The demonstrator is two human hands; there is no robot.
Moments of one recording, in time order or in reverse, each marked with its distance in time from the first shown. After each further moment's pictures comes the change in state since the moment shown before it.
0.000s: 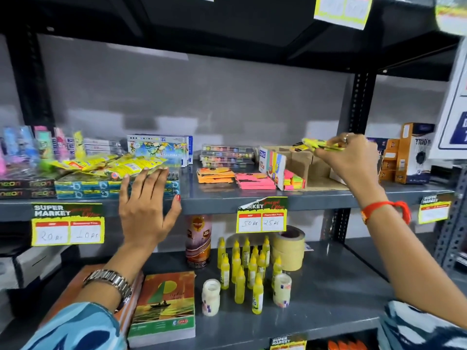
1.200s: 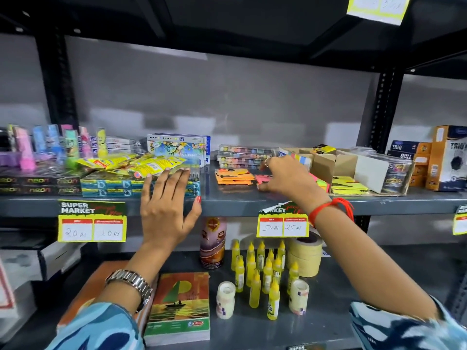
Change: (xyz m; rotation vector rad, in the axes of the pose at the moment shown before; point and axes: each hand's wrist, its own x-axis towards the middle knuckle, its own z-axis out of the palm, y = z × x) left_hand 0.000 -0.003 0.001 -0.005 -0.031 0.009; right_hand -0.038 -0.077 0.095 -0.422 -0.559 -0.468
